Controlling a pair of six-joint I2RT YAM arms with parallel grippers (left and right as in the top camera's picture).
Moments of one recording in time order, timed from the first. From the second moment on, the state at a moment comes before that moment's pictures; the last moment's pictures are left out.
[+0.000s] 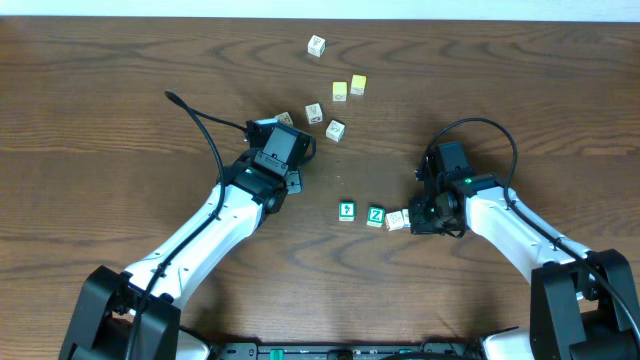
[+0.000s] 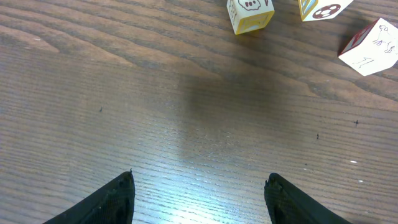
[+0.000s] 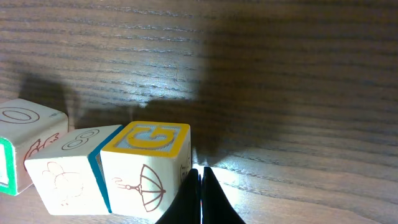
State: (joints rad) left arm -0.50 1.55 0.99 -0.55 -0.32 -0.59; right arm 0.26 1.60 0.81 -0.63 -0.11 0.22
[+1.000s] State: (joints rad) left arm -0.50 1.55 0.99 -0.55 -0.32 -0.59; right arm 0.32 1.60 0.81 -0.65 -0.15 0.23
